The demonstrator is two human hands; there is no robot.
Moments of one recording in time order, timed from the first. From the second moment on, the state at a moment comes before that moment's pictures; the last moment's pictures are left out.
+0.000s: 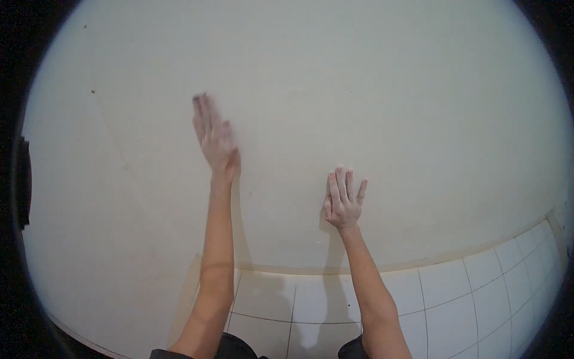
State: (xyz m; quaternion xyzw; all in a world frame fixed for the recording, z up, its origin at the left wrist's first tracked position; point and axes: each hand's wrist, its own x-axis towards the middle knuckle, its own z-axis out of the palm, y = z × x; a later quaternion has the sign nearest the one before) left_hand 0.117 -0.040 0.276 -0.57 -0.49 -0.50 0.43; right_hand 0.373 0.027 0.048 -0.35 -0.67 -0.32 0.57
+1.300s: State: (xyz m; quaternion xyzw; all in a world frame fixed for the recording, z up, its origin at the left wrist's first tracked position) left_hand 0.191 -0.033 0.186 -0.72 -0.49 -0.36 0.34; right_hand 0.375 0.030 0.048 -0.35 -0.67 -0.32 0.57
